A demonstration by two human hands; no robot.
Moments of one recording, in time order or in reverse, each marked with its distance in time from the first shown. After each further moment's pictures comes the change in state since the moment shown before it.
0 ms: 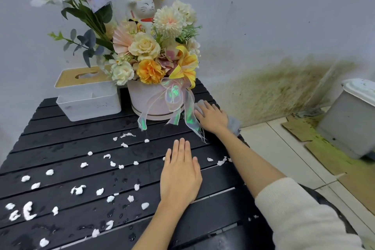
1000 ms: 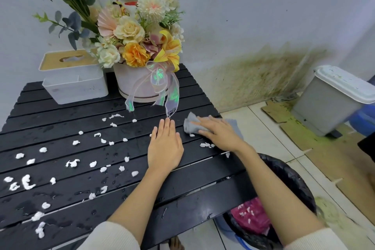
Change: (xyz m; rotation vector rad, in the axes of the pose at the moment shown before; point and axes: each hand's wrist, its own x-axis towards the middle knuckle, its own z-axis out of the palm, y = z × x) left_hand 0.001 0.000 -0.002 0.027 -0.044 -0.013; right_hand -0.139 0.047 -0.023 0.140 -0.173 -0.153
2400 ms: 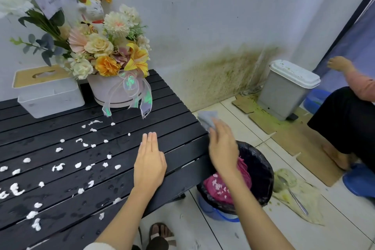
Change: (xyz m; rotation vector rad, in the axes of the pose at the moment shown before) left_hand -0.076 0.021 -0.018 -0.169 0.073 0.100; right_hand -0.136 -0.036 -0.003 0.285 0.842 0.394
